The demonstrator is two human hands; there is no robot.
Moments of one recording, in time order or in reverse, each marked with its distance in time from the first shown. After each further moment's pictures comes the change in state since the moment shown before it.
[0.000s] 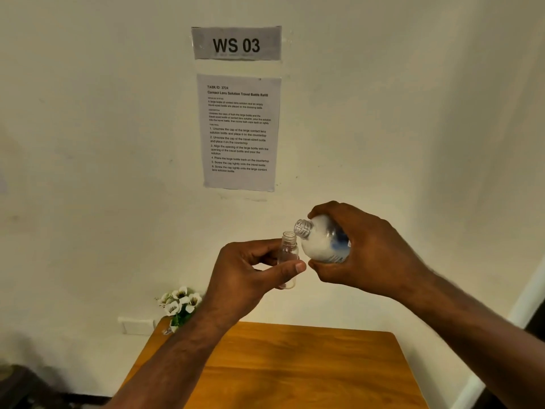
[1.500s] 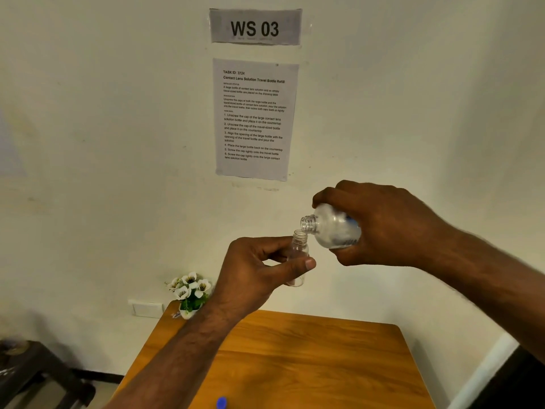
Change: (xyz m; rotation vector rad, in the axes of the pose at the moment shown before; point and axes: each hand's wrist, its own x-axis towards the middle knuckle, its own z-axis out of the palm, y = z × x) left_hand -0.011 -0.011 -0.010 -0.009 0.017 -0.021; right_hand 0.026 -0.025 -0.025 -0.443 -0.259 -0.124
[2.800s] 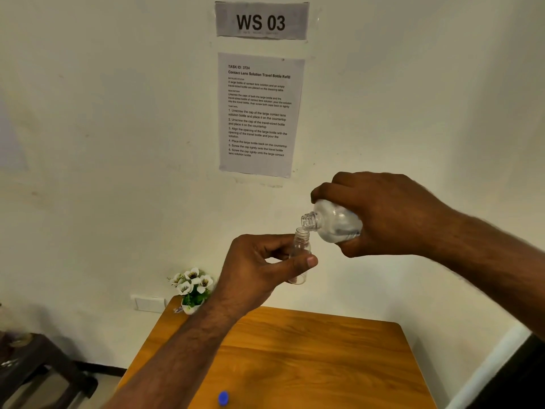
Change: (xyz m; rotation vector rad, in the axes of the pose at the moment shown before) left_hand -0.001 -0.002 -0.005 -0.049 -0.020 -0.004; right_hand 0.015 0.000 -0.008 -0.152 -0.007 -0.125
